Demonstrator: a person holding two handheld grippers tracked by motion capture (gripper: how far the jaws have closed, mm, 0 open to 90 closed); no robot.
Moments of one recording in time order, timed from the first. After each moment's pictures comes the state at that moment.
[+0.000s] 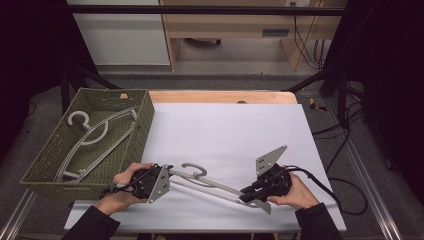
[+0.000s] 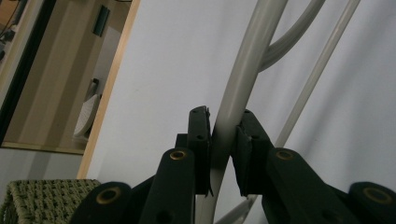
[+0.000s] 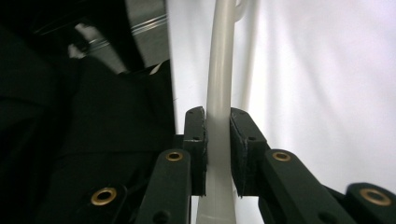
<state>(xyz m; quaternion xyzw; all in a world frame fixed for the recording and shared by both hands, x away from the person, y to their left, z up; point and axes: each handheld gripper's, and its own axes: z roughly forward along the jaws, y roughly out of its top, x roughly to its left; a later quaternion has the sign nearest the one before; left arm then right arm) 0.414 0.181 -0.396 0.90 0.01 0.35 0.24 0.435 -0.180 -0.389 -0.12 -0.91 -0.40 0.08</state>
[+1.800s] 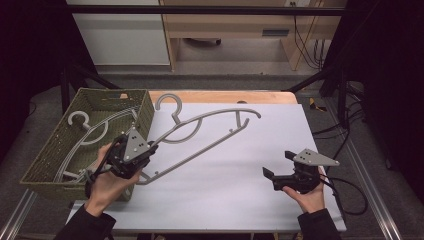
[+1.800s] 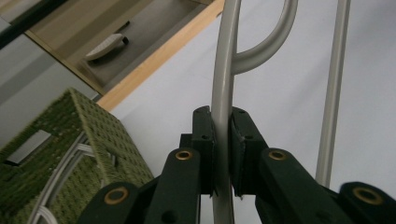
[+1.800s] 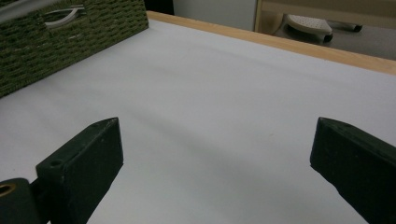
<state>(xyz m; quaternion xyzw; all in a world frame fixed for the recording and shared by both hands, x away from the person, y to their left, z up) 0.422 0.205 -0.303 0.84 0.28 0.33 0.32 0.419 -0.243 -0.398 -0.40 -0.74 -0.49 -0.23</state>
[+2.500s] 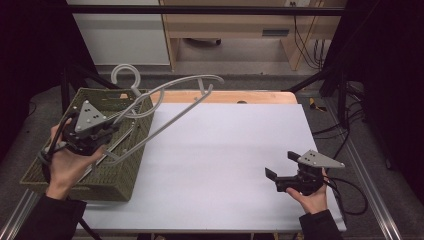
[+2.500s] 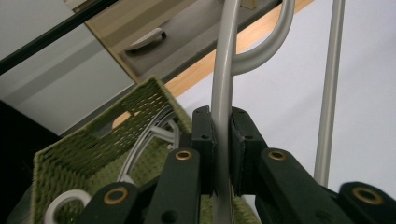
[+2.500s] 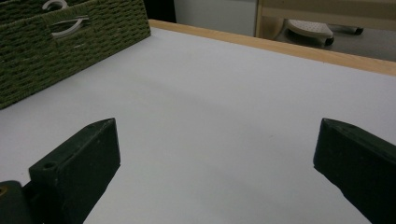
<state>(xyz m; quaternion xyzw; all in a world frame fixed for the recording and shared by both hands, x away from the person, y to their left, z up) 0.445 0.281 -0.261 0.80 0.35 0.36 0.33 0.416 -0.249 -0.398 -0.41 -0.73 -0.50 -0.22</state>
